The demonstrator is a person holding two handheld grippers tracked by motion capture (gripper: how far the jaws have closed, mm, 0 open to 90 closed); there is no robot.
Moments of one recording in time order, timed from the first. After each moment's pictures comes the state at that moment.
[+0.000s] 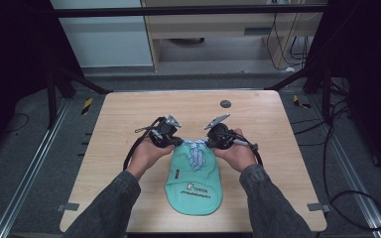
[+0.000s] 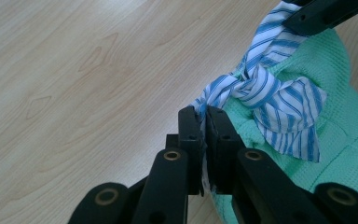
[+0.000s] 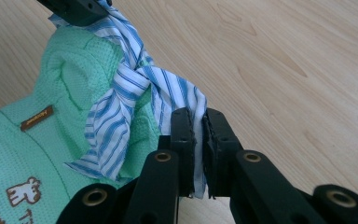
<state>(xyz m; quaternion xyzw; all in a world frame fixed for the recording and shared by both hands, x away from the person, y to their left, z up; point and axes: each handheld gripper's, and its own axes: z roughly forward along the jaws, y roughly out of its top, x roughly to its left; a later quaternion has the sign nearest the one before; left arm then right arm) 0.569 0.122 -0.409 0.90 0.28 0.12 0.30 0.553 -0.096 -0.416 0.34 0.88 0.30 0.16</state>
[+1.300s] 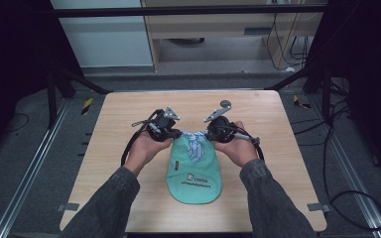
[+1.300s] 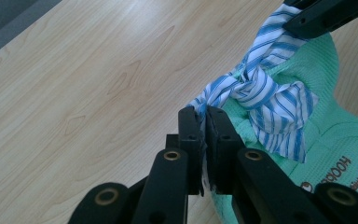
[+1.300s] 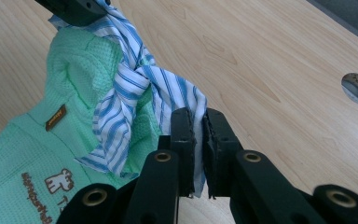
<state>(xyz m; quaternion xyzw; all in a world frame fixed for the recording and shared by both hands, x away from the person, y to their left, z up) 0.569 0.123 -0.382 0.89 0.28 0.15 0.32 0.556 -0.096 -0.389 0.33 0.87 0.31 0.18</state>
